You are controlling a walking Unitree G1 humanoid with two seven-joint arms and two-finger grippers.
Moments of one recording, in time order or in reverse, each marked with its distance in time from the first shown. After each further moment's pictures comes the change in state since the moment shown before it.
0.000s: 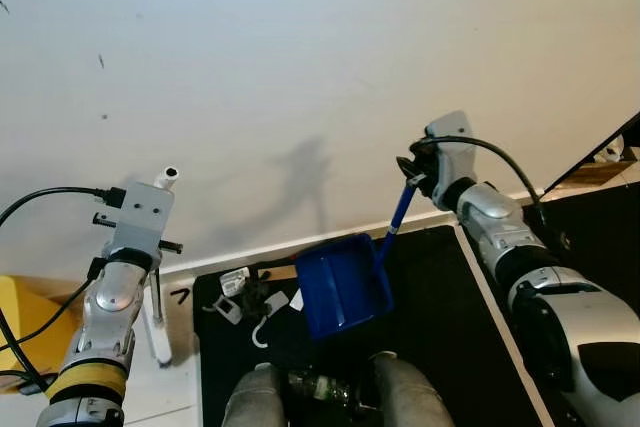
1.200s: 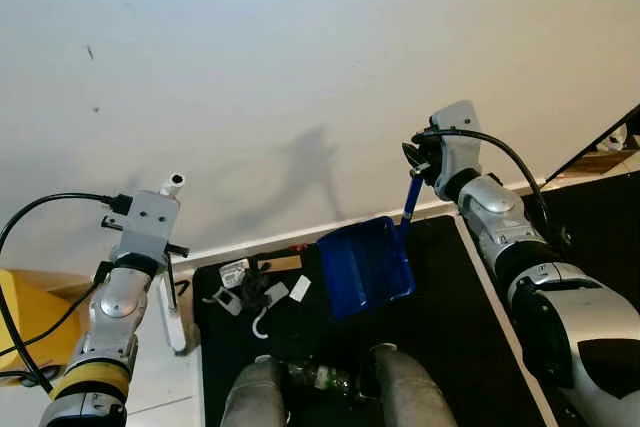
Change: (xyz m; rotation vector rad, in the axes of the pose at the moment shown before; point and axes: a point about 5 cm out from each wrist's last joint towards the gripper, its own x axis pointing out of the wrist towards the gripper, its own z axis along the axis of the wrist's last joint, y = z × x) left arm -0.002 -0.007 -0.004 -0.006 -0.042 -0.027; right arm 0.010 0.015 0.012 -0.022 -0.054 -0.003
